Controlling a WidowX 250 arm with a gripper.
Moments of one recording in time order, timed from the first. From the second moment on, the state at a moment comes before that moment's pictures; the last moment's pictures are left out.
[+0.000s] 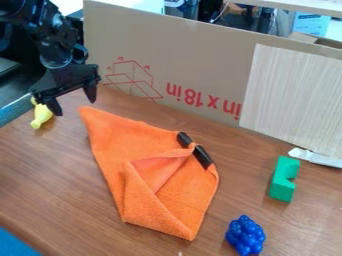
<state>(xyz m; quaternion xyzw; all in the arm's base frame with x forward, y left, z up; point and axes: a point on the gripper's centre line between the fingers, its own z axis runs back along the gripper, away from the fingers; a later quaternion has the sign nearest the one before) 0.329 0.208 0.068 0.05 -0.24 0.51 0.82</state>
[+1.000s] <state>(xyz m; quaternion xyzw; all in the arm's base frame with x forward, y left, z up) 0.356 0.231 0.033 0.05 -0.22 0.59 0.78</state>
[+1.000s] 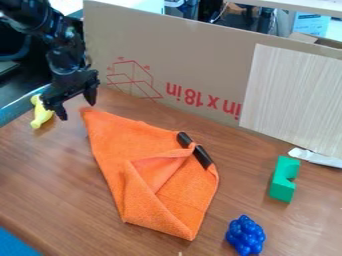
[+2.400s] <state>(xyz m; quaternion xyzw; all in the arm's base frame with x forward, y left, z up) 0.390 0.111 0.076 0.04 -0.29 0.43 0.85</state>
